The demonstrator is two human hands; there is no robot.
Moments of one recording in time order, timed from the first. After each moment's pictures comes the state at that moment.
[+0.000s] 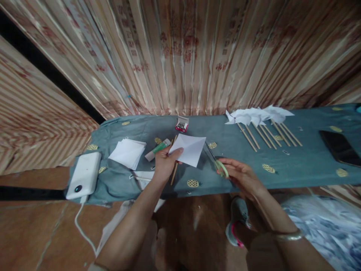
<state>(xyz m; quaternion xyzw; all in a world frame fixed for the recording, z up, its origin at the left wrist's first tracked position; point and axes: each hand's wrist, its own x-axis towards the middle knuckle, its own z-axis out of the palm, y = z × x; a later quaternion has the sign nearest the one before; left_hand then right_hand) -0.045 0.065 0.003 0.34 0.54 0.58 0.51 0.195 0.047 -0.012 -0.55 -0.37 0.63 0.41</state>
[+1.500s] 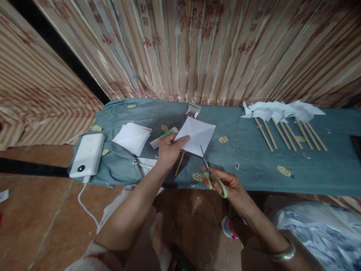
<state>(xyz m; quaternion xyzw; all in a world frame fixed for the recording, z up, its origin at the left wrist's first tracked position) -0.049 0.070 -0.001 0.31 0.52 0.61 0.51 0.149 0.008 -0.021 -0.44 -0.45 0.69 0.34</state>
